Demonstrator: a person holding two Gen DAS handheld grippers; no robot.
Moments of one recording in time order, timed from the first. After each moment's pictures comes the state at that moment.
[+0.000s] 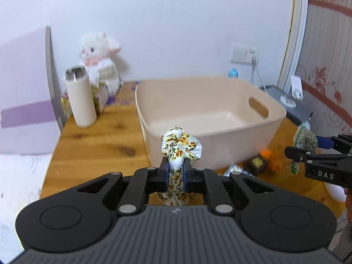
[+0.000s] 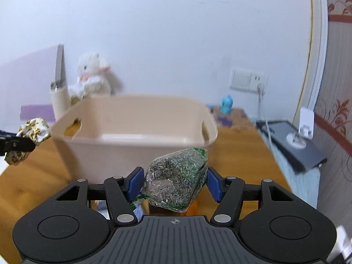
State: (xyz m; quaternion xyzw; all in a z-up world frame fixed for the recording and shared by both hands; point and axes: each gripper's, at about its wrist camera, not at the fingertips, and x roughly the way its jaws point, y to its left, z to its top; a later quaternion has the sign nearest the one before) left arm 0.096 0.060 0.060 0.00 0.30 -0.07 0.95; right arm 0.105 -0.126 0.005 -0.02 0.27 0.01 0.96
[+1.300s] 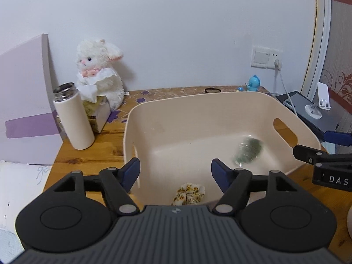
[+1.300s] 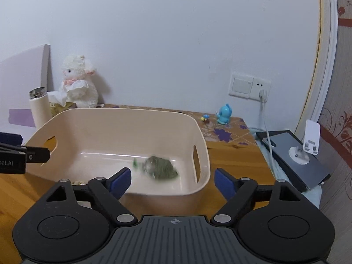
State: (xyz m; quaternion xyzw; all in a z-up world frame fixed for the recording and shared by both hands) left arm 0.186 0.026 0.056 0.02 0.31 -0.01 0.95; right arm 0.175 -0.141 0.010 -0.04 0.28 0.01 0.96
